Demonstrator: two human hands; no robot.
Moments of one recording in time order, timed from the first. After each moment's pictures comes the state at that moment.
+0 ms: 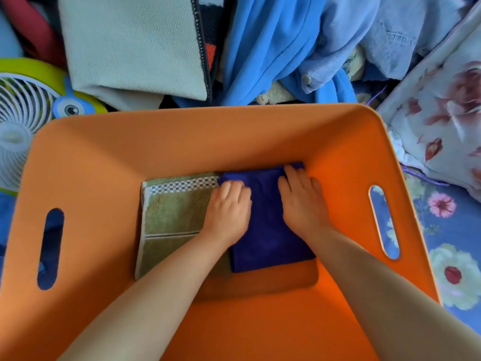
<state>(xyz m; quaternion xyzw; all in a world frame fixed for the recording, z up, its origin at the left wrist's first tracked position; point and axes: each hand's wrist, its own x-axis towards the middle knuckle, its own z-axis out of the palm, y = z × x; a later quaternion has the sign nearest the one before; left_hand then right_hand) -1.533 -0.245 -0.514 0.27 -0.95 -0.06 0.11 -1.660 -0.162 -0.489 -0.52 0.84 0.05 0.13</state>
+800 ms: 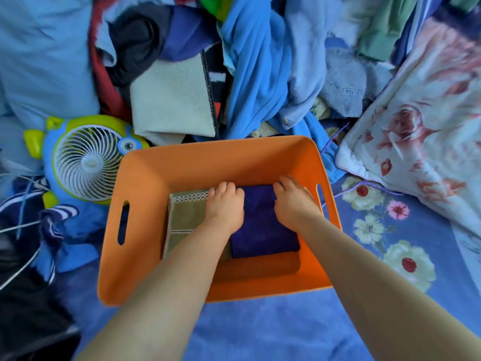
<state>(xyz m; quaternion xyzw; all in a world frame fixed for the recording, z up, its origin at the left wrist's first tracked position) -1.535 -0.224 -0.399 0.36 -0.92 -0.05 -0.14 -1.652 -0.139 -0.383 -0.50 0.84 -0.01 0.21</state>
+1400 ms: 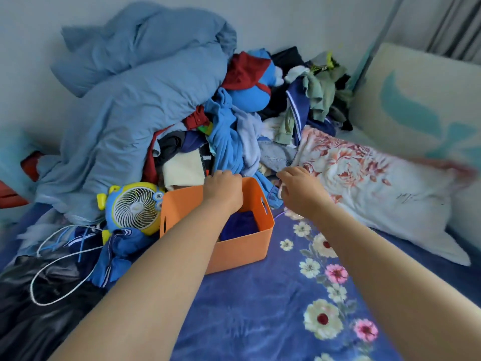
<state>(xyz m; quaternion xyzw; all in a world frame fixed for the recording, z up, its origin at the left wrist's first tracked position) -1.431 -0.043 -0.089 0.32 -0.95 0.04 0.03 -1.538 0.077 -0.086 -0.50 0.86 -0.10 -0.01</state>
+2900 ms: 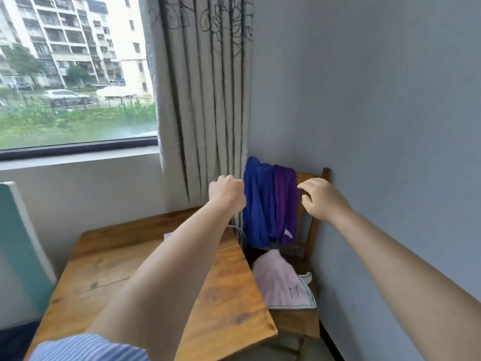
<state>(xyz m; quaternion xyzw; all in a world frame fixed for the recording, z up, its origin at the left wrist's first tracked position) -1.386 1.122 0.020 -0.51 -0.85 -0.07 0.10 -1.210 1.239 0.003 0.34 0.92 -0.03 -0.20</state>
